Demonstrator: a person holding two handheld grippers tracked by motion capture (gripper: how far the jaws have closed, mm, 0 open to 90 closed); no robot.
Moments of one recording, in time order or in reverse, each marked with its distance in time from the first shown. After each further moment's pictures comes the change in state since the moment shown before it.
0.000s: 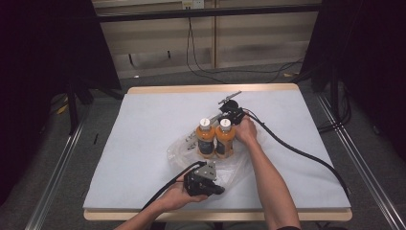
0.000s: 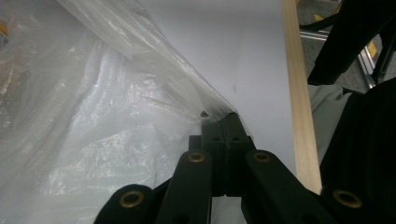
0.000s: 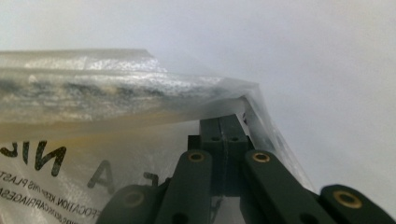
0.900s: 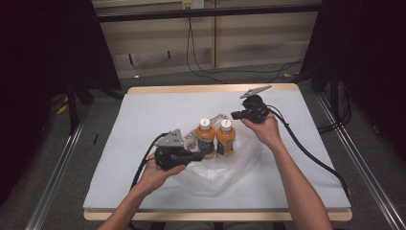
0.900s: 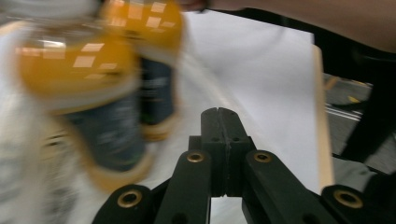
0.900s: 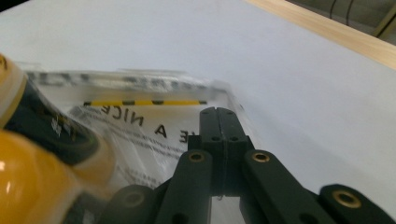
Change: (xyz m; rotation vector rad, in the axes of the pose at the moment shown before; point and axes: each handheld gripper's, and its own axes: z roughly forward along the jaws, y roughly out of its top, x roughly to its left) left arm 0.038 0.005 -0.109 -0.274 0.232 -0.137; right arm -0.006 -0.017 -0.106 -0.148 0.074 -0.010
